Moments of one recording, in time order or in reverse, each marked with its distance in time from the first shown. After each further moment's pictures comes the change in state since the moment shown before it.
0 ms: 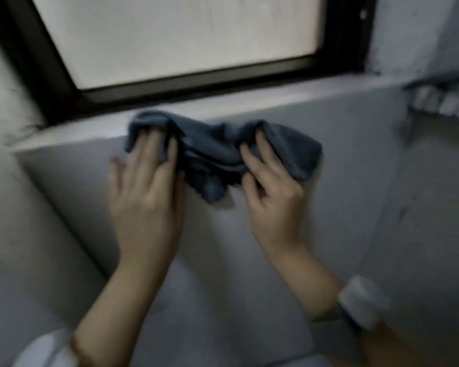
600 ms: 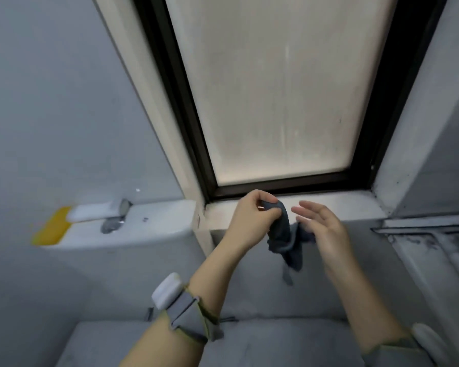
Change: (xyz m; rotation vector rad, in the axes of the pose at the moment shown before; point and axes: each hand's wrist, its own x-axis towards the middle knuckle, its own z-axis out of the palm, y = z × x) left_hand 0.287 0.049 -0.210 -0.900 -0.846 -1.072; right_hand 0.249 -0.197 -0.097 0.491 -0.496 1.177
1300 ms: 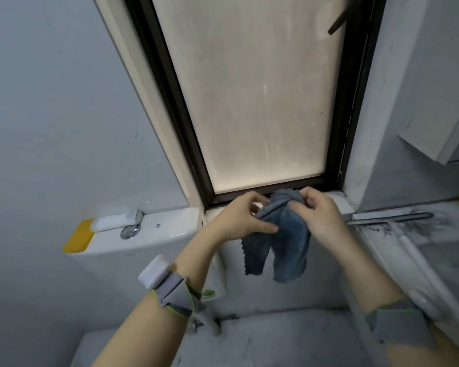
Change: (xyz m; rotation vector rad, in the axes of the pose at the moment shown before) left_hand -0.044 0.062 -0.037 0.419 -0.367 0.077; right_hand -0.044 -0.095 -0.013 -0.297 -0.086 -0.144
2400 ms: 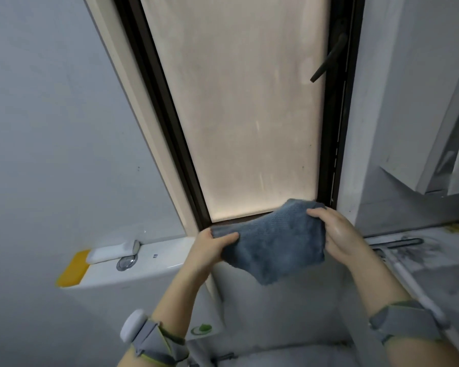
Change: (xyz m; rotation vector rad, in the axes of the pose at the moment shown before) left_hand -0.020 -0.023 -0.014 -0.587 0.315 -0.129; right_hand 0.022 -0.013 -0.034 0.549 -0.005 0.294
